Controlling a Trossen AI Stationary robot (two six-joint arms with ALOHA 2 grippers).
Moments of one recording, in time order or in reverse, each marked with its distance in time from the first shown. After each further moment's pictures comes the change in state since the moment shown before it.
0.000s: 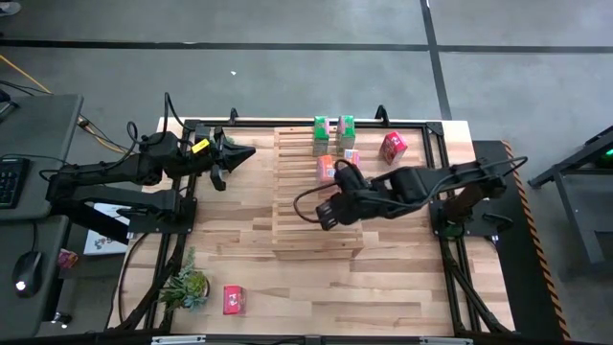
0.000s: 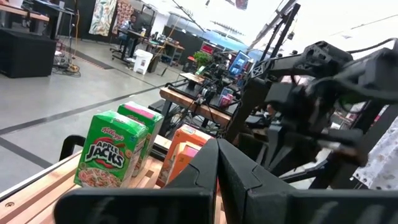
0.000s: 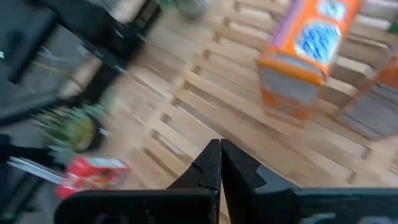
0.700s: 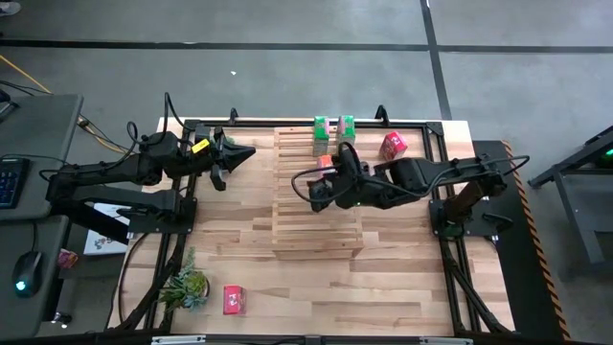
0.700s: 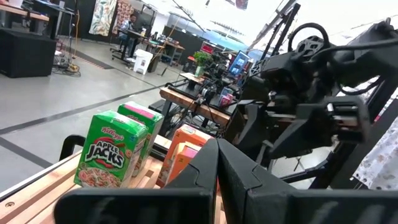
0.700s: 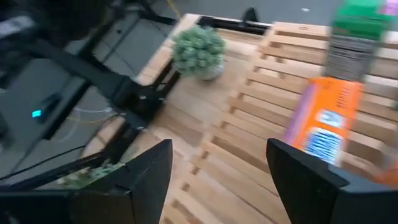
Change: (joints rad) left arm 0.000 0.000 0.000 0.000 0.000 -0.001; right arm -0.046 -0.014 0.001 0.187 0.143 -0.104
